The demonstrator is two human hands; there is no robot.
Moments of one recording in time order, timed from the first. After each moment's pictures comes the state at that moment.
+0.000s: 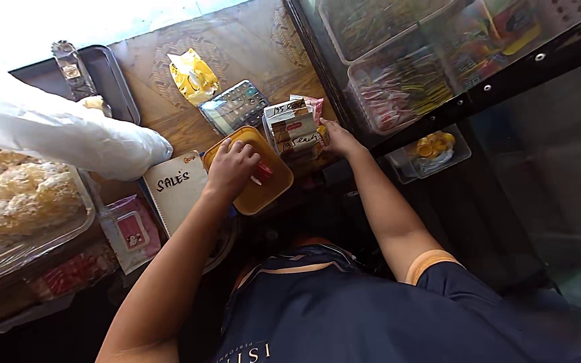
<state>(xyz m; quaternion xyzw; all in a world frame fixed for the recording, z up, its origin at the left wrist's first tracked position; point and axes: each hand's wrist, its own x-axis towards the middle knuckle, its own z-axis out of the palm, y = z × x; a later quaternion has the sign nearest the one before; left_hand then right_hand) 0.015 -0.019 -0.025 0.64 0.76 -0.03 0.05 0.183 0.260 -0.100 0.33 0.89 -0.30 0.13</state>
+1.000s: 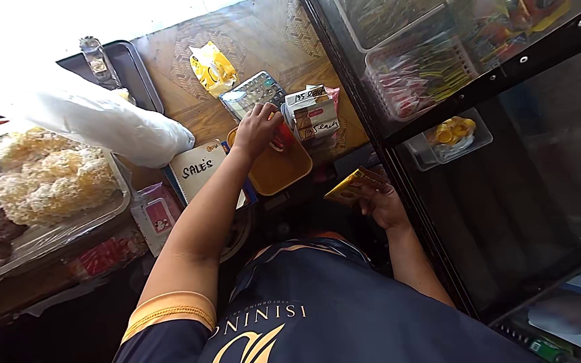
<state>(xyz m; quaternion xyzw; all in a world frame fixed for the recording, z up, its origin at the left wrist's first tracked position) -0.038 0.016 -0.061 0.66 0.74 0.14 0.02 0.338 0.088 -0.046 0.33 0.48 -0.78 -0.22</state>
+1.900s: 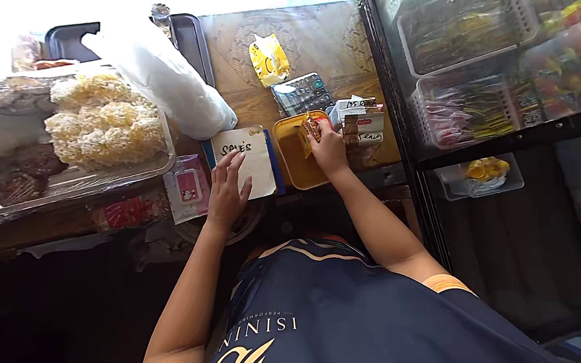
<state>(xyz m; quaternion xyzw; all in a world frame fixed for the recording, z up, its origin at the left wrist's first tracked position) 0.003 -0.218 -0.071 0.41 0.86 0.31 0.00 0.081 0.053 -0.038 0.35 0.89 -0.28 -0.05</state>
